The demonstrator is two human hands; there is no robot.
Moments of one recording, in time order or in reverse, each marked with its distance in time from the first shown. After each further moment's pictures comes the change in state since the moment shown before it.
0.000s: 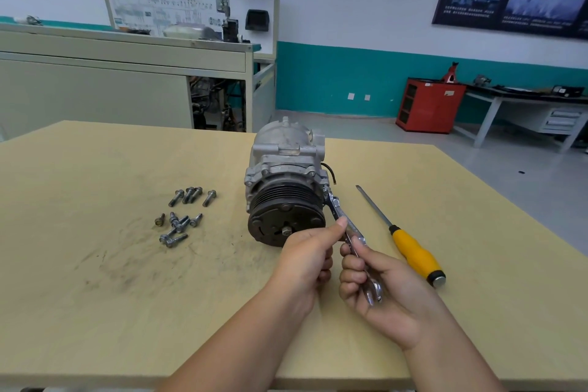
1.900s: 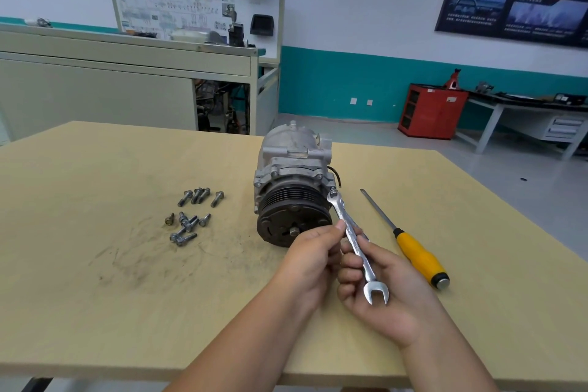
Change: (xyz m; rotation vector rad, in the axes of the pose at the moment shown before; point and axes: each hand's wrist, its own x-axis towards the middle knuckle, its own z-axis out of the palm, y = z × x) left_hand -0.011 0.013 0.000 -0.109 -0.130 -0.074; right_hand 0.004 0.003 0.003 0.049 -0.055 0.041
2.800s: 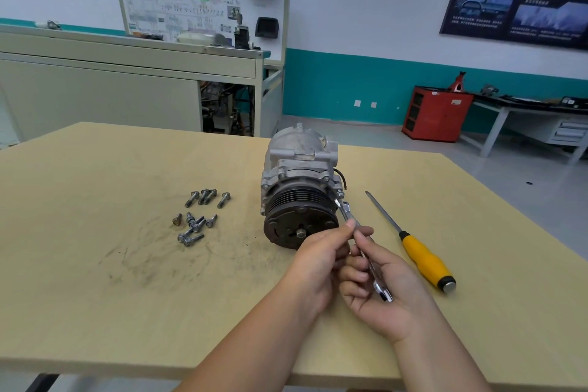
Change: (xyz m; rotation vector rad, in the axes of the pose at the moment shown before) left_hand -0.007 0.004 0.003 -0.063 -0.021 -0.001; right_hand 0.004 0.006 0.013 0.086 0.106 -0.071
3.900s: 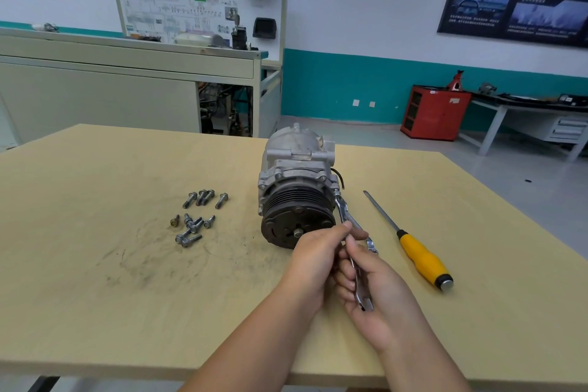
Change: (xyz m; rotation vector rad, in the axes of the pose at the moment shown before) left_hand 0.006 -0.006 -0.004 0.131 0.064 0.050; right_hand 0.004 0.017 -0.005 -0.177 -0.017 -0.190
